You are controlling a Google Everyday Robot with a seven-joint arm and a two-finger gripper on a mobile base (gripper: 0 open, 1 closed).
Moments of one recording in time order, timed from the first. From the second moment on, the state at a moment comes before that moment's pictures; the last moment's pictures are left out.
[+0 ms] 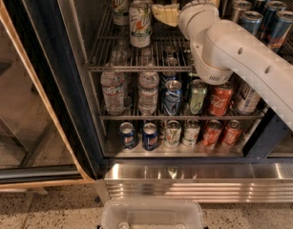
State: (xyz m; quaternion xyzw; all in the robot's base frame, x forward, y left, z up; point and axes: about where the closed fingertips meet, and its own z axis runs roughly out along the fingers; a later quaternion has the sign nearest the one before) arm 0.755 -0.125 1.026 -0.10 0.65 -0.01 0.75
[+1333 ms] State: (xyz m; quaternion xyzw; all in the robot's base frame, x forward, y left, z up) arm 0.783 -0.131 1.007 -0.10 0.68 0.00 0.72
